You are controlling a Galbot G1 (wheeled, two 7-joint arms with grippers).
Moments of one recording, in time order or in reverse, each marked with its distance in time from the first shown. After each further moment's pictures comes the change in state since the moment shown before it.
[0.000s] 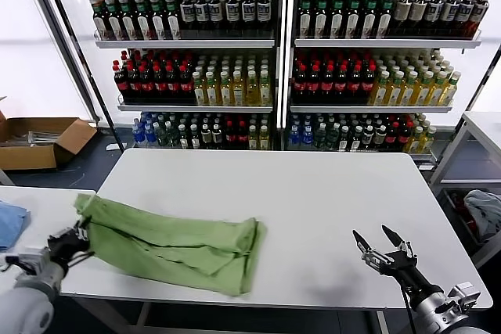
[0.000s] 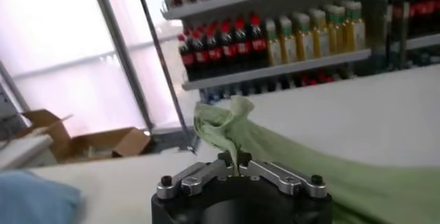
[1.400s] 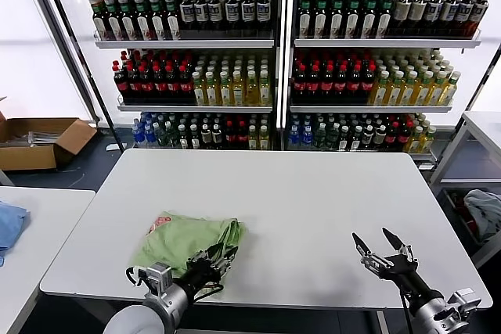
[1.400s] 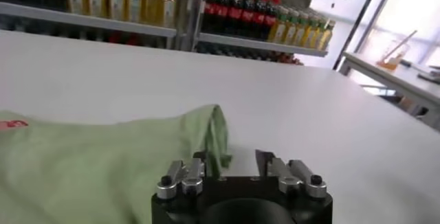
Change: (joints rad) left arm -0.139 -0.173 0.598 -0.252 -0.198 0.135 -0.079; right arm -0.021 0.043 0.002 0.027 -0.036 -0.006 0.002
